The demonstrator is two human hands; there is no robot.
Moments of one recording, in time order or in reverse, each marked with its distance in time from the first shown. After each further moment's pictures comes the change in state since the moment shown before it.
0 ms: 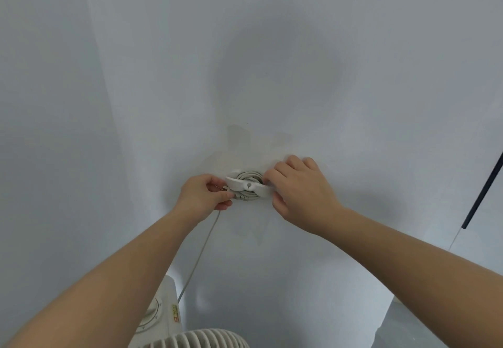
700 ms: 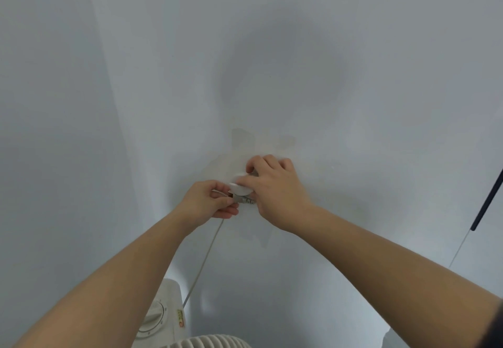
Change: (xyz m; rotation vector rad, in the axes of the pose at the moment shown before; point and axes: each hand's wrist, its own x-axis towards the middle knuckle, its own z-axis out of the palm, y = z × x) left_hand -0.004 0.003 -0.011 -0.043 -0.197 -0.036; right_hand 0.032 -0.035 0.013 0.158 0.016 0.048
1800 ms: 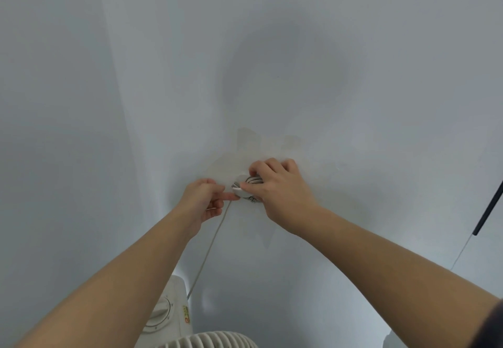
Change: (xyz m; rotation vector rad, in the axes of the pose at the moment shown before) left_hand -0.006 0.008 -0.001 -0.314 0.202 -0.202; right_hand -0.004 0.008 0.009 -0.076 0.051 -0.141
